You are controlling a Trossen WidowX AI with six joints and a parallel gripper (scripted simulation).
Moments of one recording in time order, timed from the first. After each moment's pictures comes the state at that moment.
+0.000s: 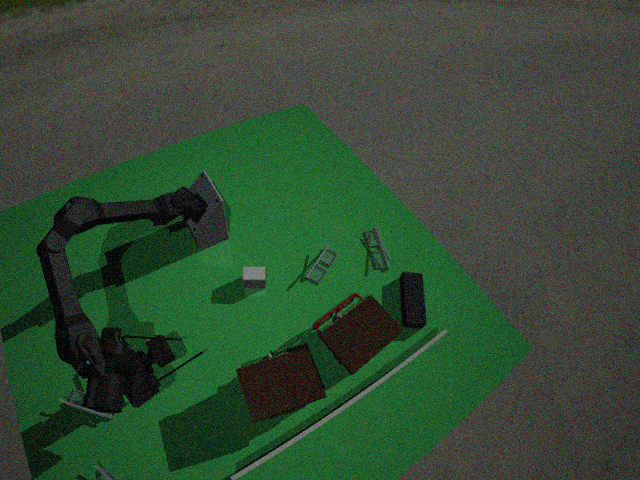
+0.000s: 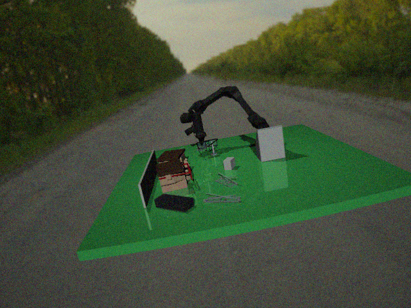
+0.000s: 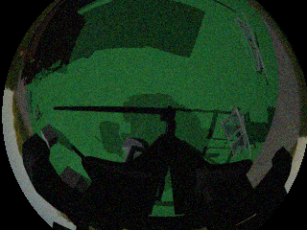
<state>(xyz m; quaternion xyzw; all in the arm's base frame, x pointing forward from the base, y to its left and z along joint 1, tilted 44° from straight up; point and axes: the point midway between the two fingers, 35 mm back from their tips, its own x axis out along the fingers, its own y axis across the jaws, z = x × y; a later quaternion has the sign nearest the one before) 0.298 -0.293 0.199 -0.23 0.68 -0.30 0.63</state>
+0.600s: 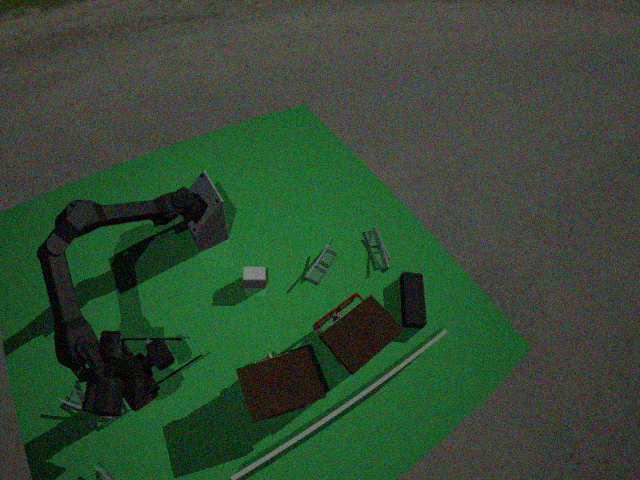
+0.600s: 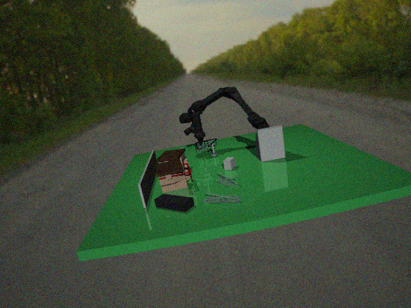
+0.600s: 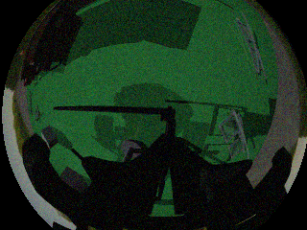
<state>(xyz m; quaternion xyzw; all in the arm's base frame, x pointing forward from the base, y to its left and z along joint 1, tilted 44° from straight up) 0.303 -0.296 0.202 -0.23 0.68 -0.30 0.63</state>
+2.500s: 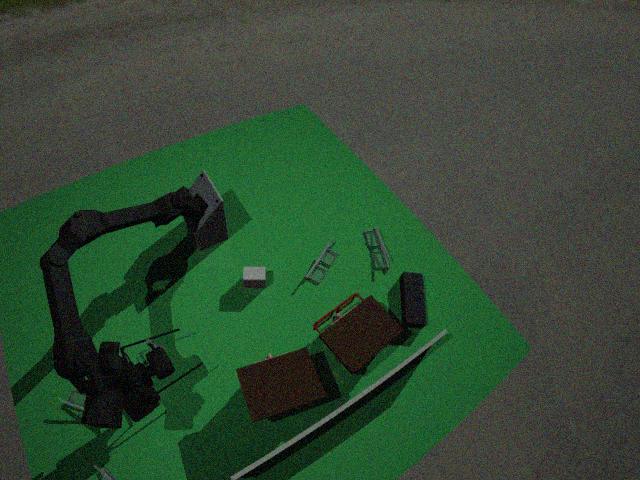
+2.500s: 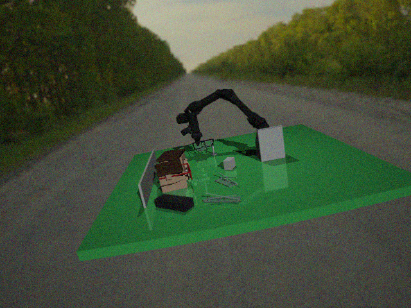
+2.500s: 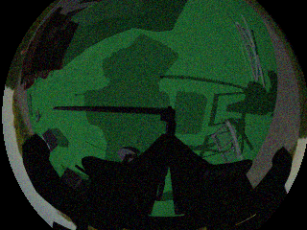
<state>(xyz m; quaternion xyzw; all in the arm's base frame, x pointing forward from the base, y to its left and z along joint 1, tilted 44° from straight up) 0.321 -0.305 0.208 -0.23 0.68 -0.29 0.63</state>
